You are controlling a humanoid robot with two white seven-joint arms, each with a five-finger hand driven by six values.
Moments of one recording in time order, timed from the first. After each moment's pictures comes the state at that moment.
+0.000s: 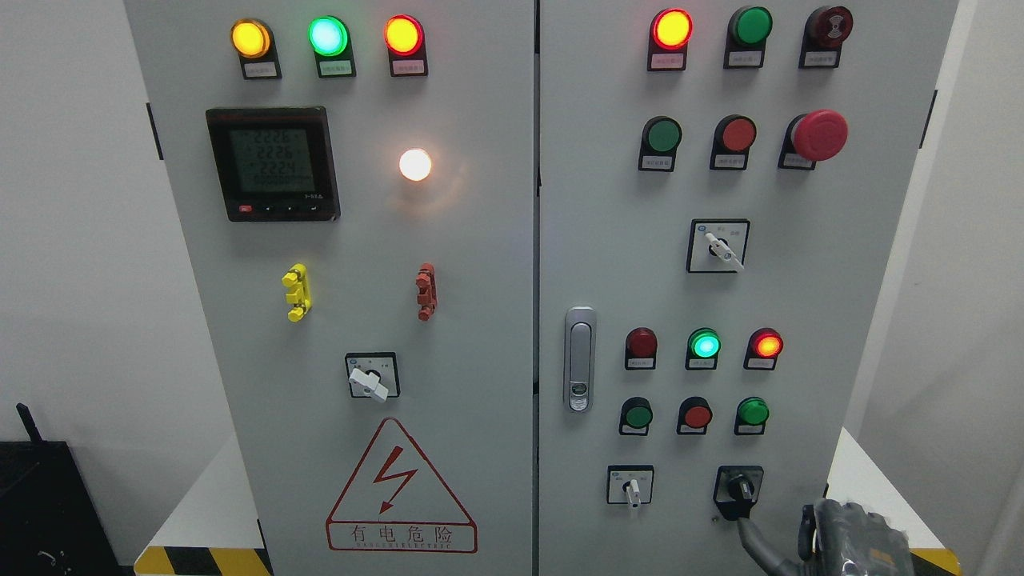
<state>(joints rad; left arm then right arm) 0.00 -0.10 0.00 0.00 0.00 -0.06 -0.01 -0.18 0.03 -0.11 -1.74 1.26 0.28 0.20</state>
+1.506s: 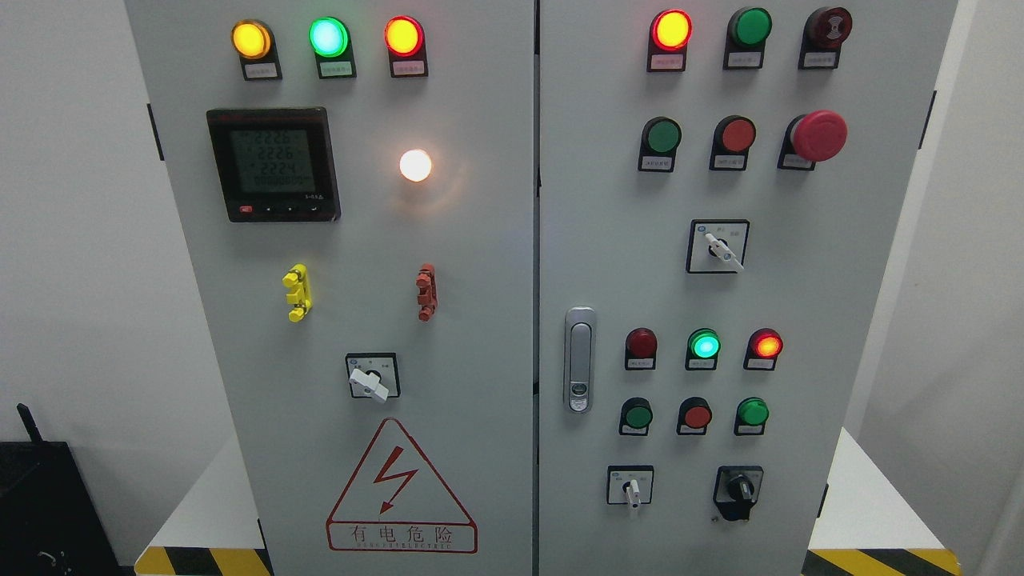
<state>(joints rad) 0.00 -0.10 0.00 0.00 0.00 -0.06 -0.01 0.34 0.10 -0.28 -2.00 -0.17 -0.07 0.51</state>
